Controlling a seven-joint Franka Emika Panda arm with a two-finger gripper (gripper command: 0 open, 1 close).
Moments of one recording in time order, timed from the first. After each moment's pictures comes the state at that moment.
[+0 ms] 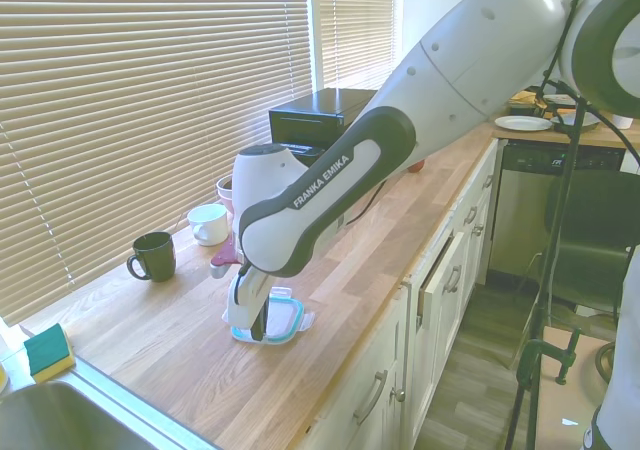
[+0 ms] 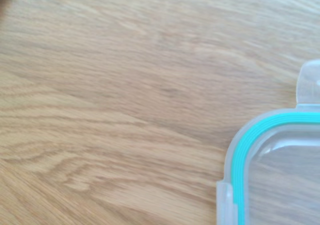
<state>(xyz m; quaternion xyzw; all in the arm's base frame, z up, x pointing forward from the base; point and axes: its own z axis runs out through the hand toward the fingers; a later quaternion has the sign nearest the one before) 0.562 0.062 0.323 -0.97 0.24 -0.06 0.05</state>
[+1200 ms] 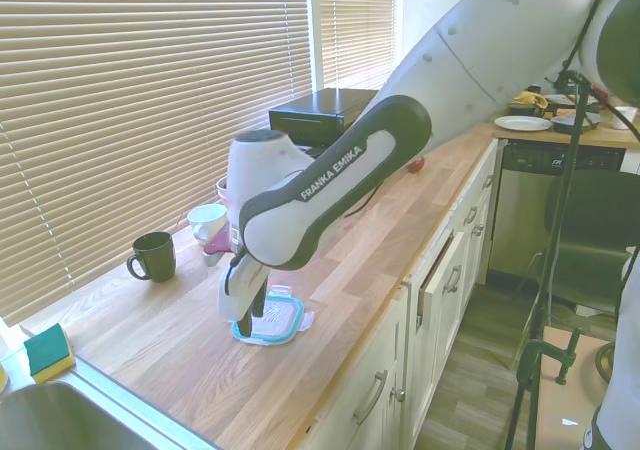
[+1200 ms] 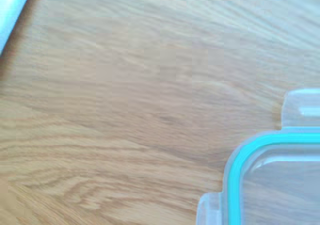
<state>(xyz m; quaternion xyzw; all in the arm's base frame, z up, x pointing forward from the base) 0.557 0.066 0.373 -0.96 0.26 -0.10 0.05</state>
